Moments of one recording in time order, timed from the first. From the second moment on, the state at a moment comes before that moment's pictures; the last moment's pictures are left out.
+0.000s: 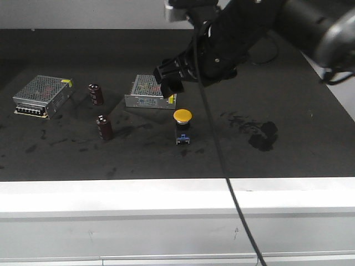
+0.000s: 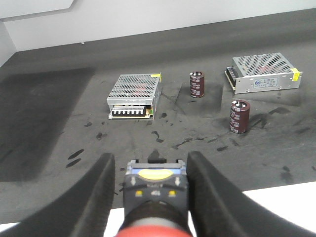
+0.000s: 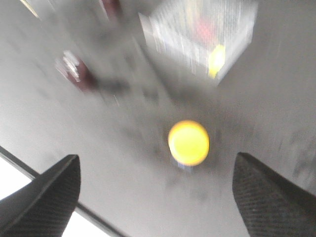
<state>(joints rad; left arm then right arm) -0.02 0.39 -0.58 0.03 0.53 0.13 0.52 1.89 -1.96 0.05 1.15 0.05</state>
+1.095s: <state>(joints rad) -0.02 0.39 -0.58 0.03 0.53 0.22 0.52 2.23 -2.11 -0.06 1.23 0.24</state>
